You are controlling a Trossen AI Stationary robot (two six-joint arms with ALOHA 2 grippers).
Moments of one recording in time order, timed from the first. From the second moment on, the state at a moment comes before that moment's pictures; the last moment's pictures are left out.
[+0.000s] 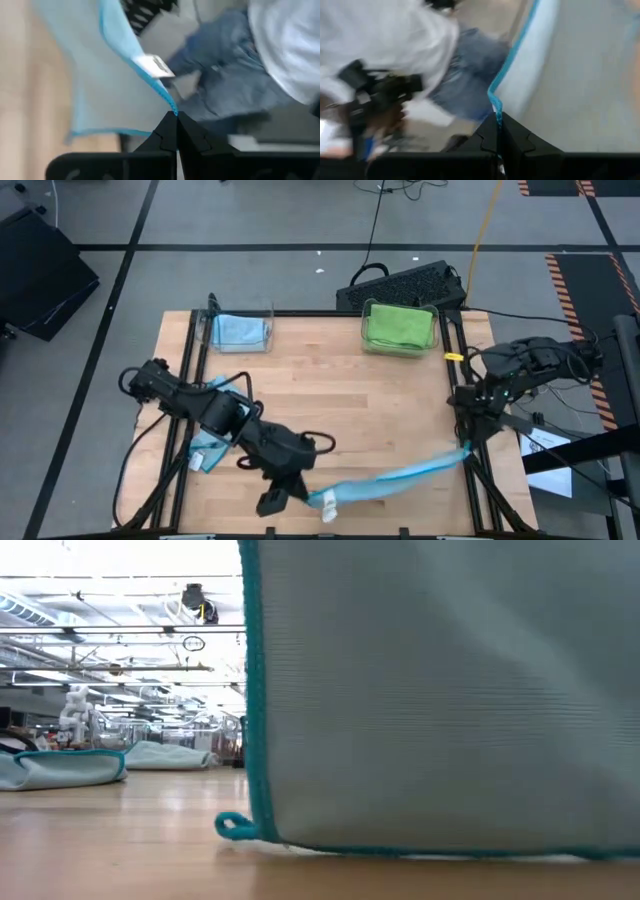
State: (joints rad) left arm -0.47 1.80 2.04 -0.89 0.28 -0.63; right arm 0.27 0.75 1.09 -0.84 -0.81 0.67
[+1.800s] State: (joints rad) left arm 0.00 1.69 1.58 -0.94 -0.40 -0.13; right arm -0.21 0.80 0.70 -0.73 0.03 -0.01
